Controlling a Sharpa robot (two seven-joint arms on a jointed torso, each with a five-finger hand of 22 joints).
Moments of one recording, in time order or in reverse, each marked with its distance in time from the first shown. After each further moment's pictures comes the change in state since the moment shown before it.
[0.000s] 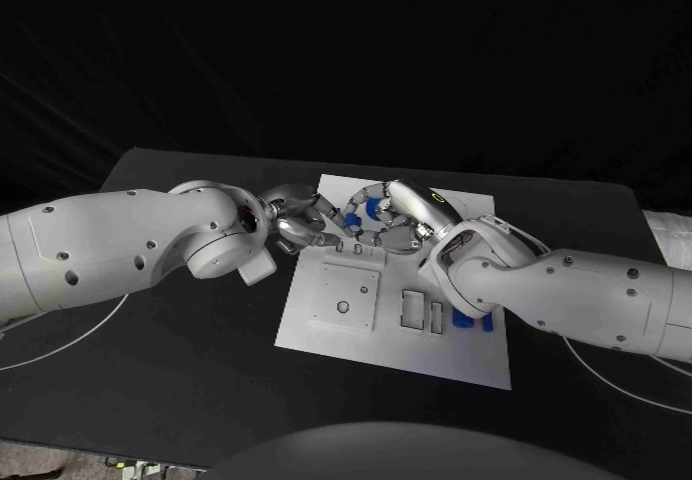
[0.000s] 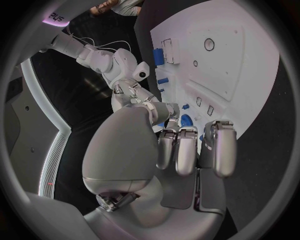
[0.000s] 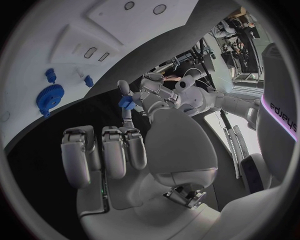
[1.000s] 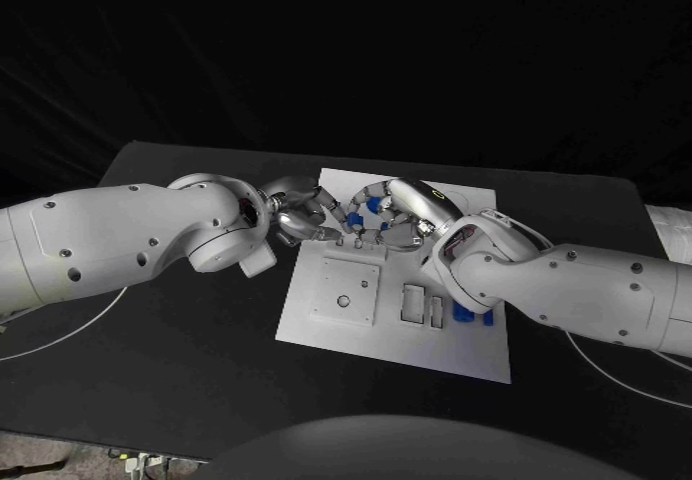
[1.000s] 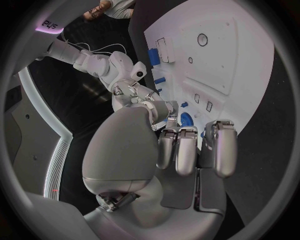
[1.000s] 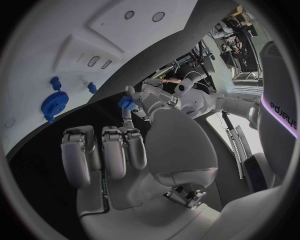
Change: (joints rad) left arm 0.000 0.005 0.000 -0.002 -0.065 -0.018 -0.001; left_hand -0.009 0.009 -0.054 -0.015 0.000 0.010 -0.025 0.196 0.057 0.001 -0.007 0.000 0.000 0.000 0.000 0.000 0.000 0.000 0.000 0.007 0.000 0.000; right arm -0.002 -0.005 0.000 -0.001 0.002 0.044 -0.016; right_hand 0.000 -0.001 0.007 -0.001 -0.009 -0.008 0.004 -0.001 0.001 0.000 0.000 0.000 0.000 0.000 0.000 0.000 0.000 0.000 0.000 0.000 -0.001 0.000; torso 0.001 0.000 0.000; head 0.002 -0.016
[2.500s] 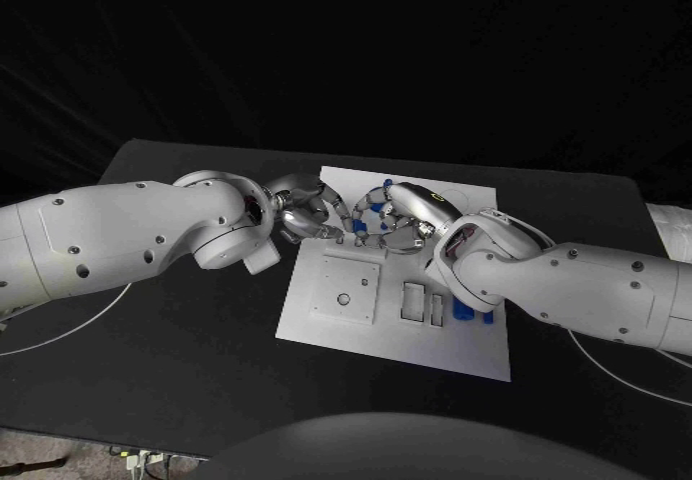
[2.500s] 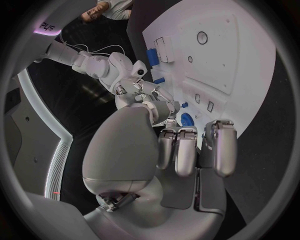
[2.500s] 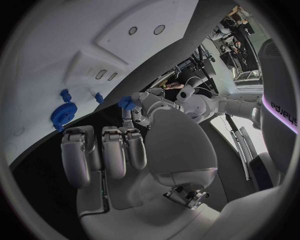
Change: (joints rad) left arm -0.001 0.017 0.000 -0.012 -0.017 -0.001 -0.004; left_hand -0.001 -0.001 0.030 -0.029 0.004 -0.114 -0.020 0.351 0.146 -0.001 -0.026 0.000 0.000 0.000 -0.022 0.000 0.000 0.000 0.002 -0.016 0.000 0.000; right arm -0.004 -0.003 0.000 -0.012 0.000 0.077 -0.031; right_hand 0.004 0.003 0.007 -0.001 -0.004 -0.005 -0.002 -0.005 0.005 0.000 0.000 0.000 0.000 0.000 0.000 0.000 0.000 0.000 0.000 0.000 -0.005 0.000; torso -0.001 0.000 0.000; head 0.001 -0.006
